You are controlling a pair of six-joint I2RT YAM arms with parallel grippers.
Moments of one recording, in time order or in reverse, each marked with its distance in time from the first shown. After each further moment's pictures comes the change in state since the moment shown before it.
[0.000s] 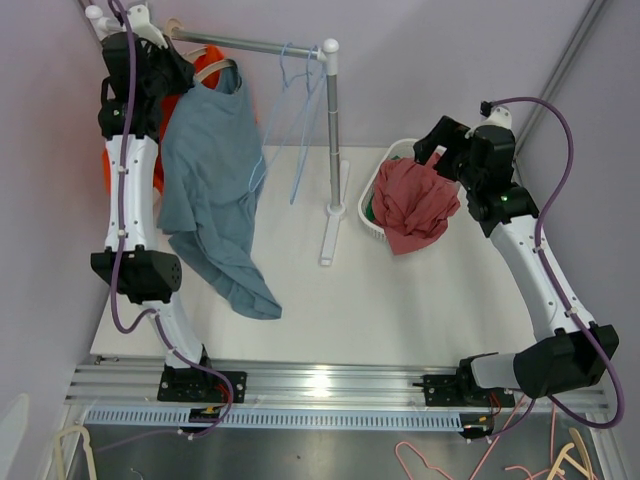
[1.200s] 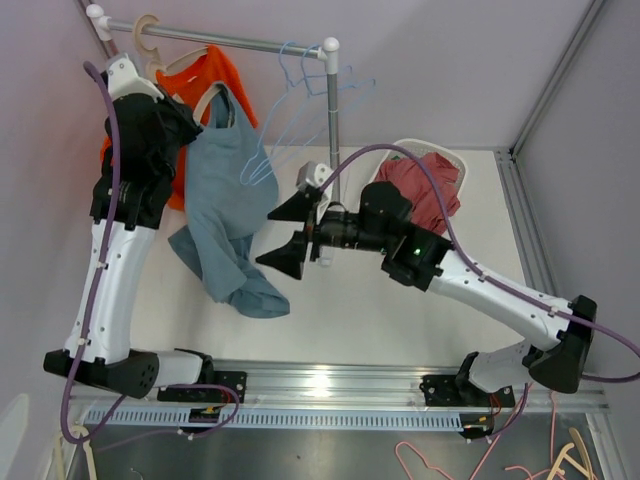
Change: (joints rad) left arm -0.269 -0.592 -0.548 0.032 -0.513 -0.195; right arm 0.775 0.033 -0.005 0.340 -0.499 -0.401
